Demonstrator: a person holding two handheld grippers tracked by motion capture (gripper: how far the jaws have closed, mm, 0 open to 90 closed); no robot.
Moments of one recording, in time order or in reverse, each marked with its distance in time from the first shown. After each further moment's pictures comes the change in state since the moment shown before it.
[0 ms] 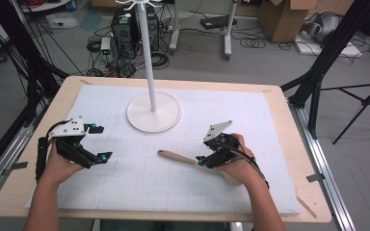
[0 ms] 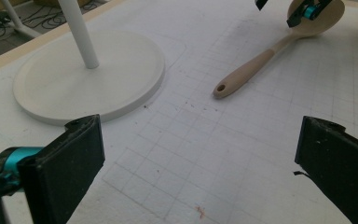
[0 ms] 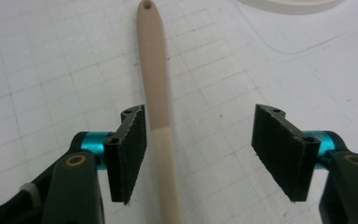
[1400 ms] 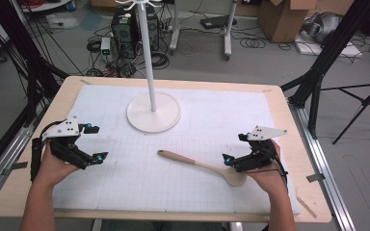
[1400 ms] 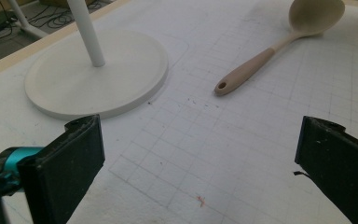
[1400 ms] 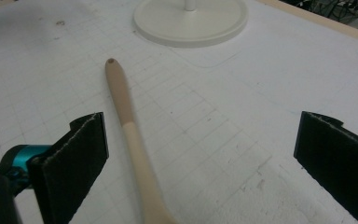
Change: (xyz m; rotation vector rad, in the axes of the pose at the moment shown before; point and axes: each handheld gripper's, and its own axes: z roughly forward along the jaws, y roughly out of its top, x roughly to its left) left arm -0.002 0.001 -0.011 0.004 0.020 0.001; right arm -0.015 -0.067 -0.063 -0.299 -0.096 0.236
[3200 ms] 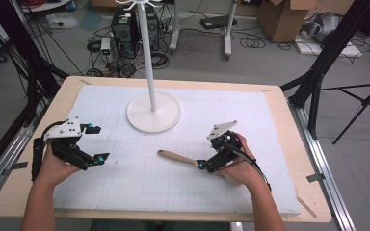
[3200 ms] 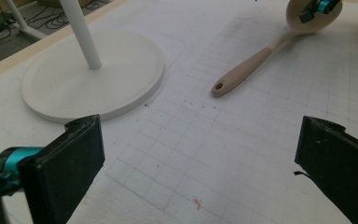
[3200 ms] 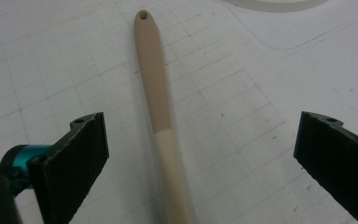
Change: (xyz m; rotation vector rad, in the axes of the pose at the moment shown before) left arm -0.003 0.003 0.001 0.010 -0.005 0.019; right arm 0.033 0.035 0.078 0.282 0.104 -0.156
